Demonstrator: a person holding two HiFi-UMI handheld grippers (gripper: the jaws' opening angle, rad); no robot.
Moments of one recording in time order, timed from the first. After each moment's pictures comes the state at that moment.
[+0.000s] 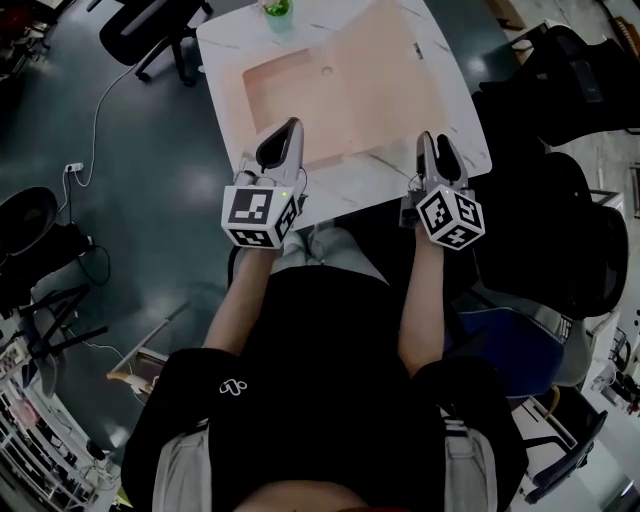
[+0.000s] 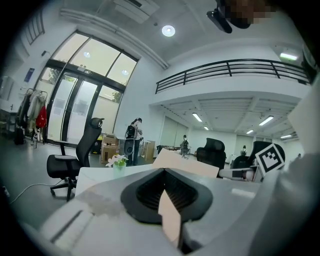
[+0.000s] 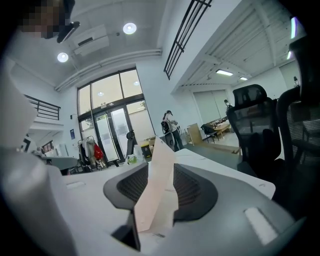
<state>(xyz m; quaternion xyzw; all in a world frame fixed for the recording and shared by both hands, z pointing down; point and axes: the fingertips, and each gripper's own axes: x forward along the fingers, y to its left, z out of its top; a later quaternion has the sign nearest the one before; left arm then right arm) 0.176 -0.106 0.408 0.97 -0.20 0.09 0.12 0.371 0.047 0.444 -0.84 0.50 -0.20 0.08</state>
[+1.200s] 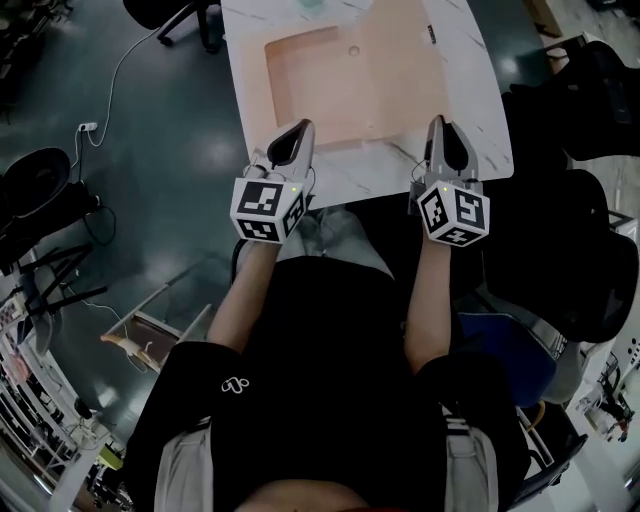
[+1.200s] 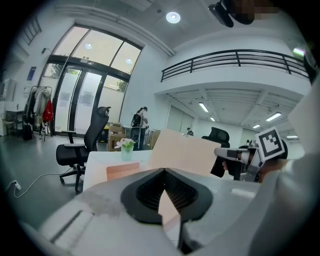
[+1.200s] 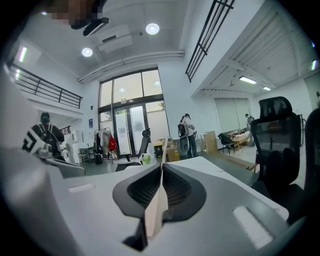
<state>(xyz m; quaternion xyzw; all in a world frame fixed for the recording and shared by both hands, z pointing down) 0.151 -0.090 0.454 0.95 -0.23 0.15 0.14 0.342 0.008 0.426 -0.81 0.58 -0.14 0.02</state>
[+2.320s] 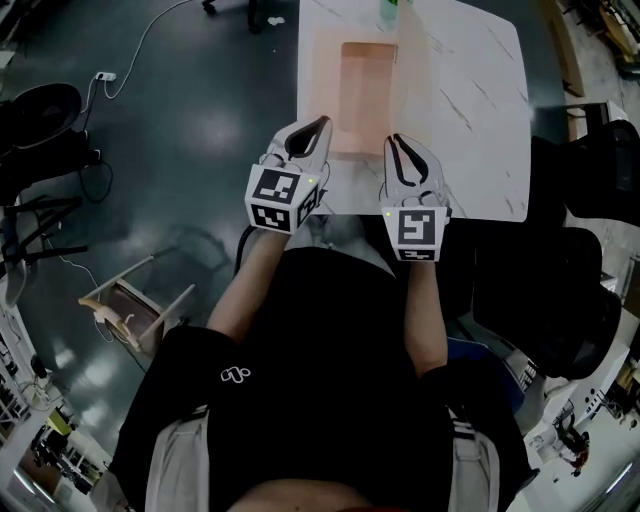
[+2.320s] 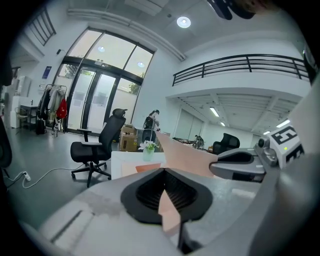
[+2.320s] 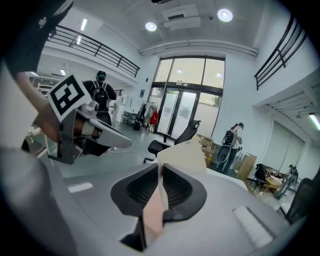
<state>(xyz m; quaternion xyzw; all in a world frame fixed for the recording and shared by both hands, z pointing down) 0.063 -0.146 0.456 0.94 -0.28 0.13 0.17 0.145 -0.086 0.436 -0.64 0.73 -0.04 -0.23</state>
